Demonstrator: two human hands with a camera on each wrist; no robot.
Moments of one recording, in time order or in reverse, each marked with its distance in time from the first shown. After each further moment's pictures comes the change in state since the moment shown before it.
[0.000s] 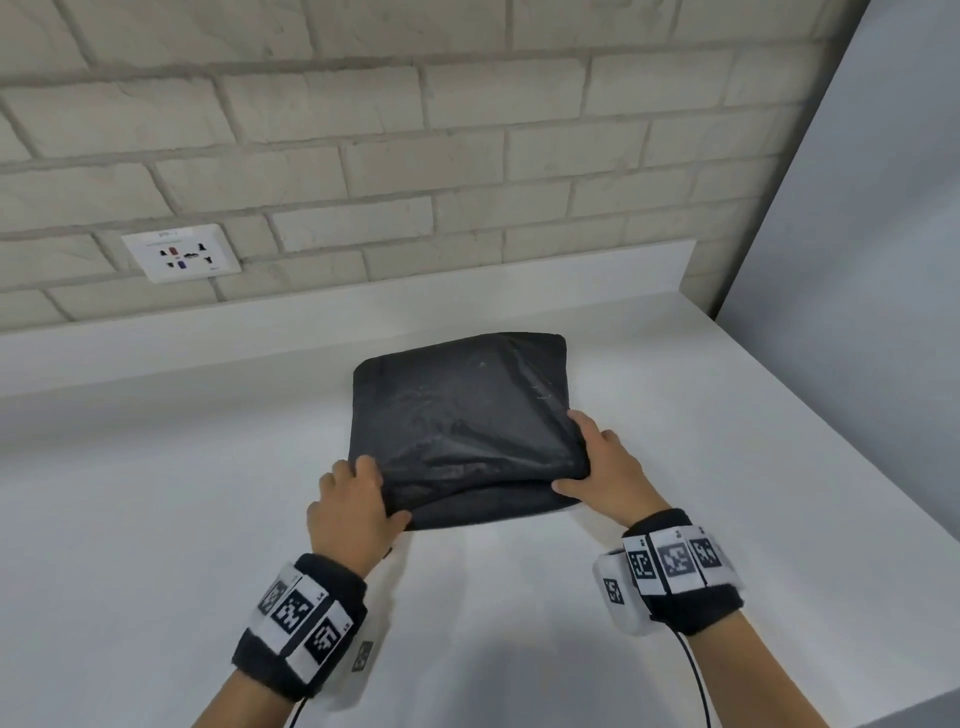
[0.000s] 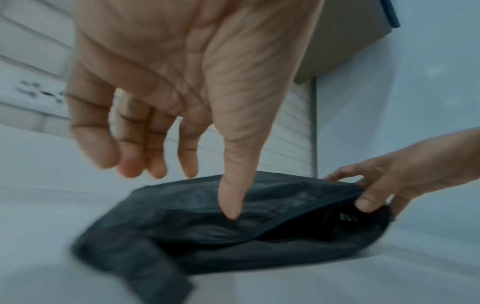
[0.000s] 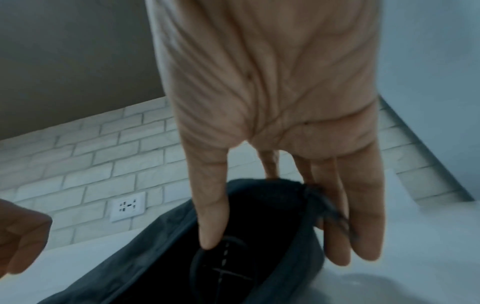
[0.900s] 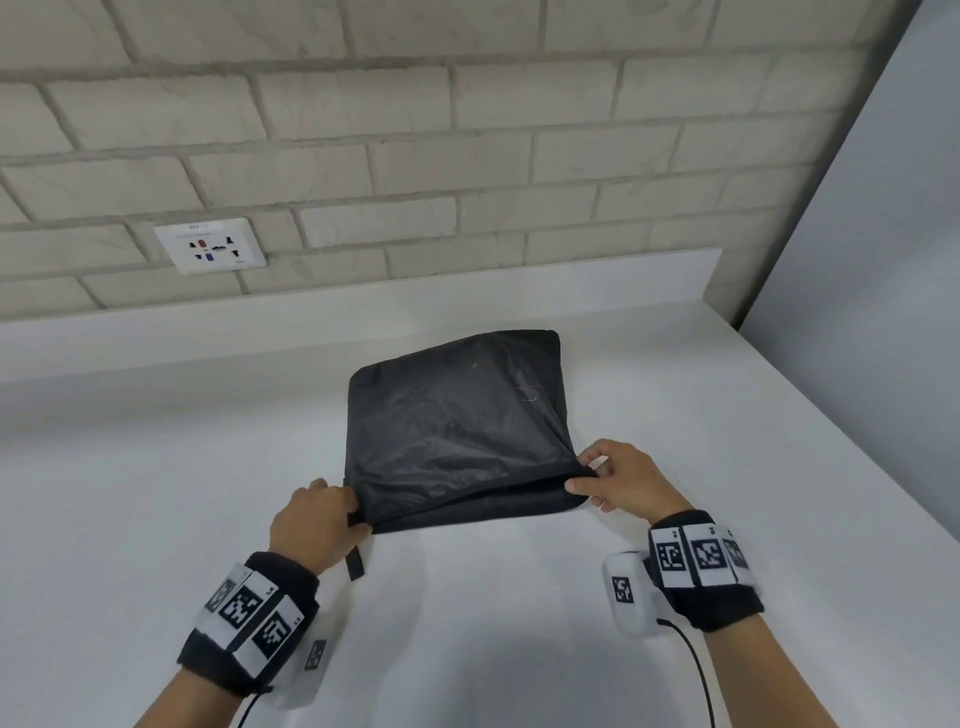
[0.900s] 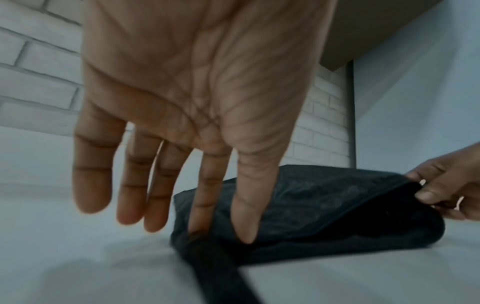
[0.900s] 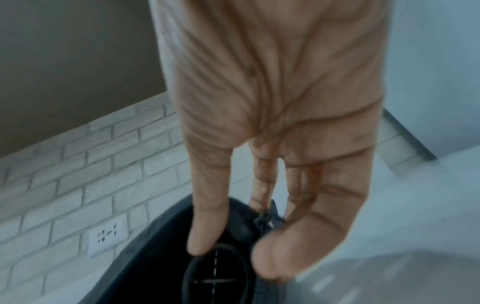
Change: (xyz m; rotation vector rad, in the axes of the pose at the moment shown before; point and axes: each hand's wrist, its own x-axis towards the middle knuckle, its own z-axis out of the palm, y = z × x) left_hand 0.008 -0.048 -0.008 0.093 -0.173 0.015; right_hand 0.017 0.012 -0.003 0.313 -0.087 0.097
